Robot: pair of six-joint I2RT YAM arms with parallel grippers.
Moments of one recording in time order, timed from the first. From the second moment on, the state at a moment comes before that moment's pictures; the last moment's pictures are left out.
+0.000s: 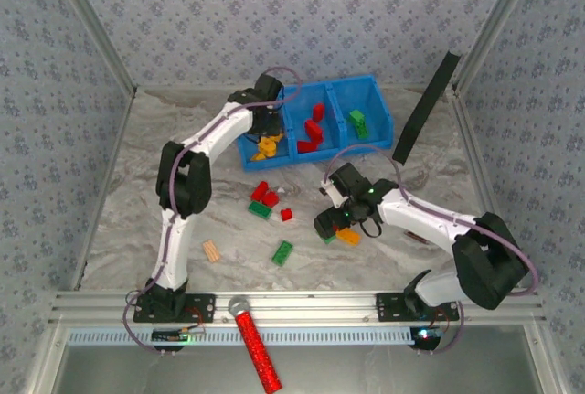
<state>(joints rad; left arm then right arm) -0.49 2.22 2.00 -0.85 -0.17 -0.36 0.68 1.39 0.81 -0.62 -0.09 0.10</state>
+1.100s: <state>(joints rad) -0.54 1.64 1.79 -0.83 -0.19 -0.32 0.69 1.69 0.98 -0.65 -0.04 0.19</state>
